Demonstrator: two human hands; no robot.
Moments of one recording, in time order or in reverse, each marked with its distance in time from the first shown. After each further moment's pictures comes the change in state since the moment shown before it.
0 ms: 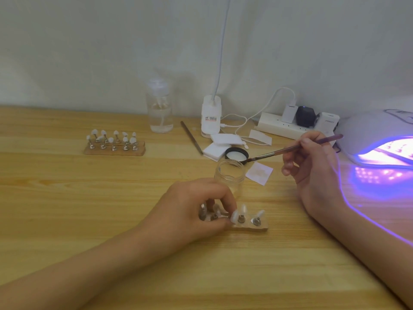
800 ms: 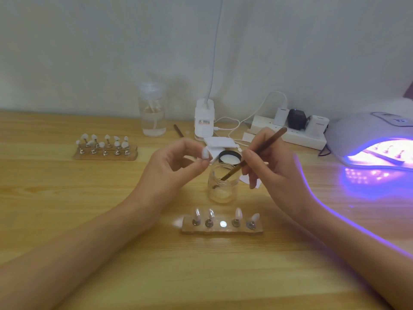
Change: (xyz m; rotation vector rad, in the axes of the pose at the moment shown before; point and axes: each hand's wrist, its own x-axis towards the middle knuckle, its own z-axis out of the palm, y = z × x) left_hand 0.029 -0.017 -0.019 -0.538 0.322 -0.136; right_hand -0.011 -0.004 0.037 -0.528 -0.356 -0.206
